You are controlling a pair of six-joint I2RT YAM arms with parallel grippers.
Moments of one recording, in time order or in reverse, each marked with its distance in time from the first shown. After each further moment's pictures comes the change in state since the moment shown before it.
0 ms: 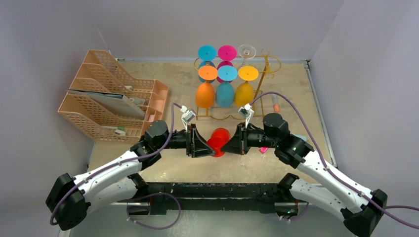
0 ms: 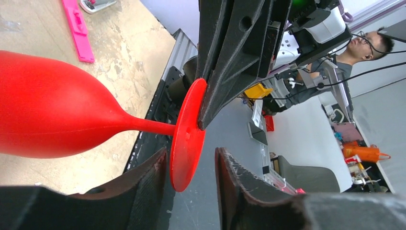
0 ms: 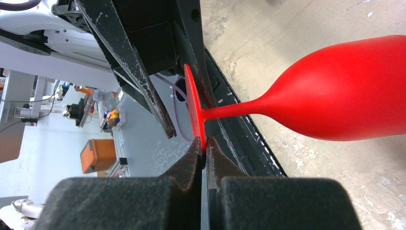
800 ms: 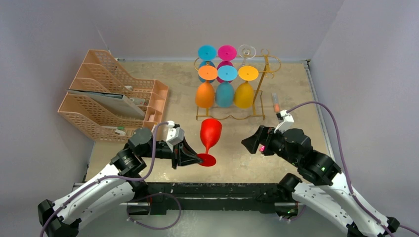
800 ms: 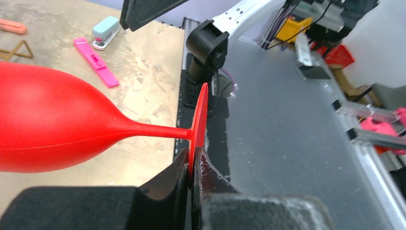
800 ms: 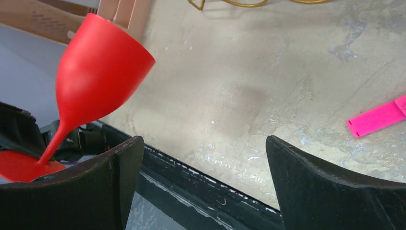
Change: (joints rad) left arm 0.000 -0.303 -0.004 -0.286 0.105 0.505; right arm 0.003 -0.306 0.029 -0.453 0.658 0.039
